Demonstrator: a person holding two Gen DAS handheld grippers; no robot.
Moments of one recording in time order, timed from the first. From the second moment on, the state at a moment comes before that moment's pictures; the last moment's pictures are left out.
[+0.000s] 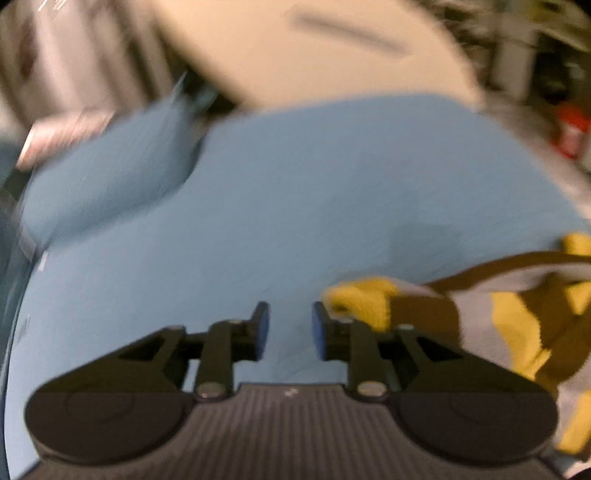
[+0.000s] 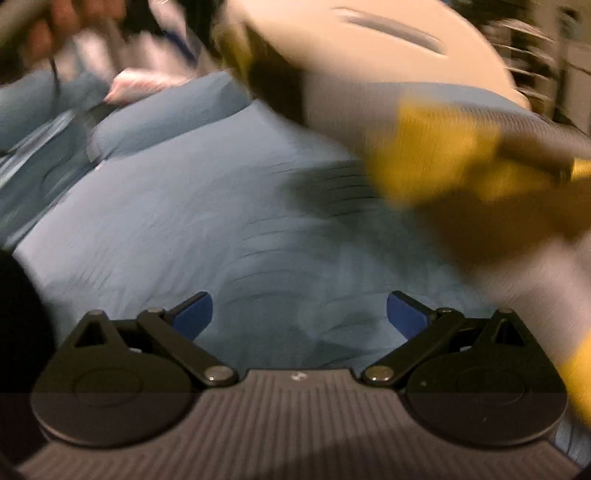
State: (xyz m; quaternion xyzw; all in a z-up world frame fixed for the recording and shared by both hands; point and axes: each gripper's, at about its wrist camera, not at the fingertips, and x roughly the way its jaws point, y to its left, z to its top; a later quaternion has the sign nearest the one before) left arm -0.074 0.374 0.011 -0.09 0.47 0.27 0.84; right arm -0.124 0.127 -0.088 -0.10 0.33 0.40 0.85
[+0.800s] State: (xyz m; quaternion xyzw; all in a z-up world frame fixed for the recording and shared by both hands) left arm -0.161 0.427 -0.028 -0.26 0.36 0.16 0.88; right arm -0.155 0.233 -0.060 -0.28 0.23 0.53 0.76
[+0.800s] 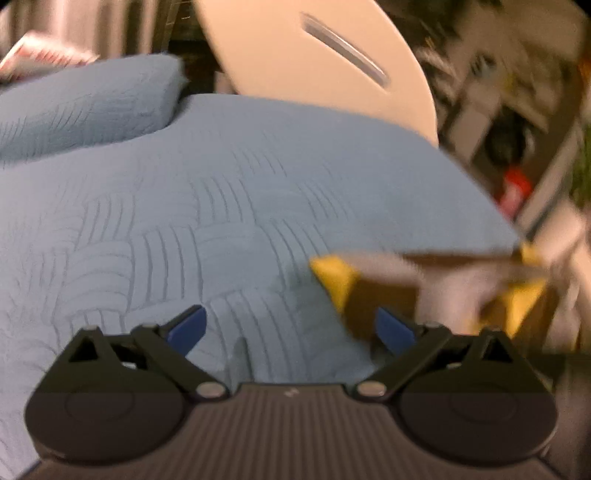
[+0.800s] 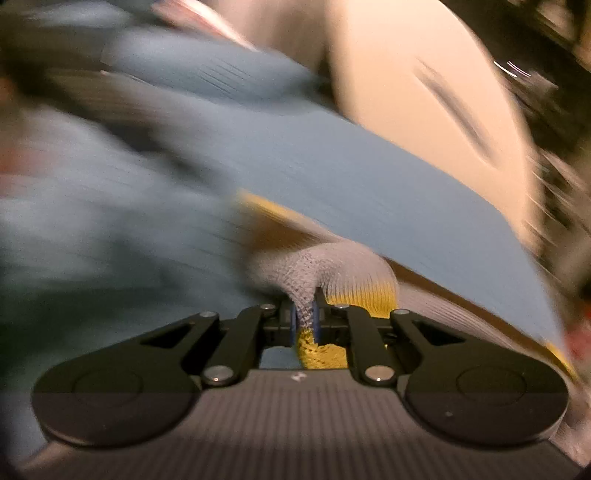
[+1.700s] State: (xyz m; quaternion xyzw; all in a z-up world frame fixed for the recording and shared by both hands) left arm -0.116 0.357 -0.096 -0.15 0.48 0.02 0.87; right arm 0.005 0.084 -0.051 0.13 0.43 0.30 0.84
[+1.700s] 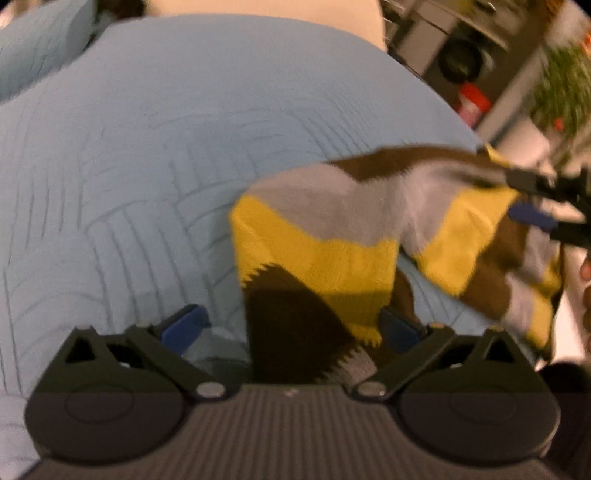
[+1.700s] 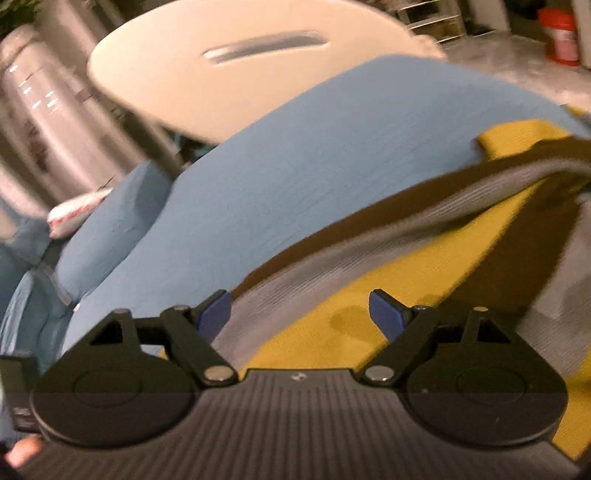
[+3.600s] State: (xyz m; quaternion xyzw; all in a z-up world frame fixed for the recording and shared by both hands) left arm -0.166 0.364 -0.049 -0.19 0.30 -0.05 0.93; right arm -0.041 -0.041 0.045 -0.05 0.25 0.10 0.96
